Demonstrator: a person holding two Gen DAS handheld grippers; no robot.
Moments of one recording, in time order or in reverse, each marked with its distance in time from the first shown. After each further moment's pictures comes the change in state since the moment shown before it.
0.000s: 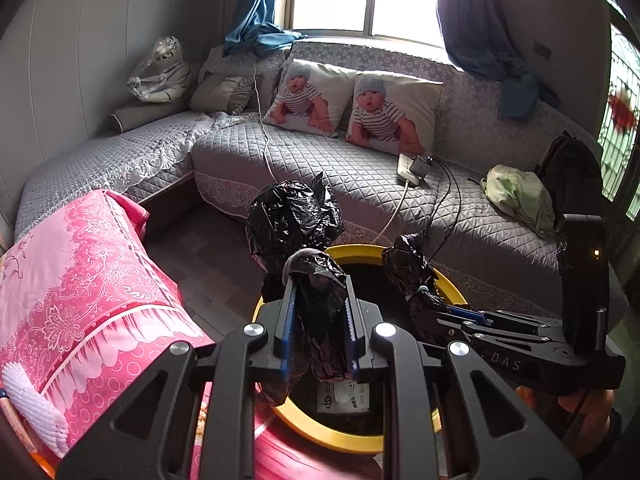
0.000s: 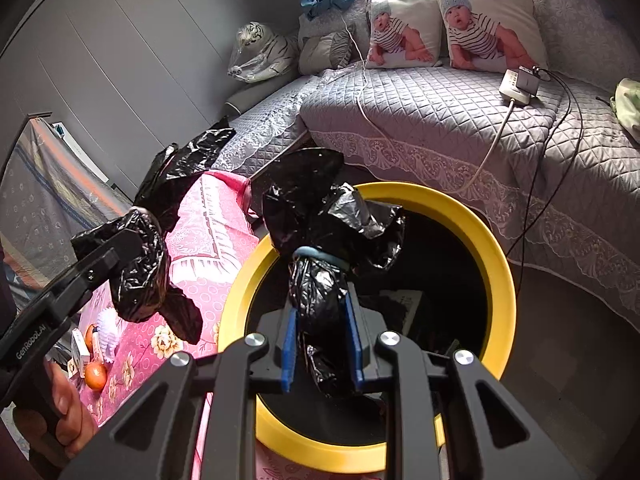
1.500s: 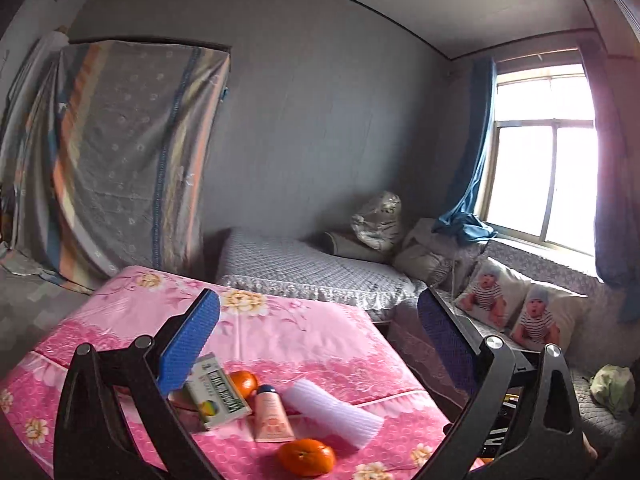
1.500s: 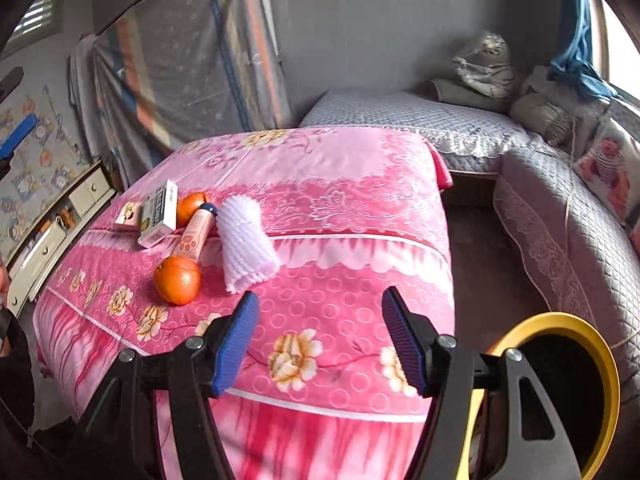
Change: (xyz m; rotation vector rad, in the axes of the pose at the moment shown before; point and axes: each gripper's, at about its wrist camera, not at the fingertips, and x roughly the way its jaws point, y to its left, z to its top) left arm -0.354 0.190 -0.127 -0.425 -0.641 0.615; right arm 0.060 0.307 -0.076 -0.840 0.143 0.271
